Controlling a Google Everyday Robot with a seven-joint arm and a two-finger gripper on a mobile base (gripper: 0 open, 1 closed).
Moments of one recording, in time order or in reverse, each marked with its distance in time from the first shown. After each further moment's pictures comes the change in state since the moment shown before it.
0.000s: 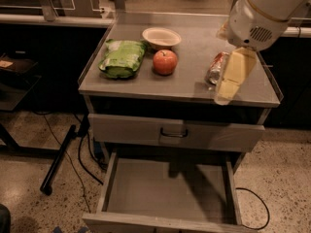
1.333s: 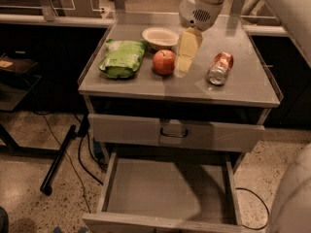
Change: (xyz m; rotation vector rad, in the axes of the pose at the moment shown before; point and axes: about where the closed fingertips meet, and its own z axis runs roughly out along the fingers) arm -0.077 -0.082 0.062 -0.062 -0.003 -0.054
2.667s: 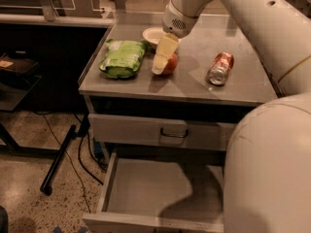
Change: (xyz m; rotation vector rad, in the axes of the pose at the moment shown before) arm -0.038 -0.055 0.064 -0.001 -0.135 0.084
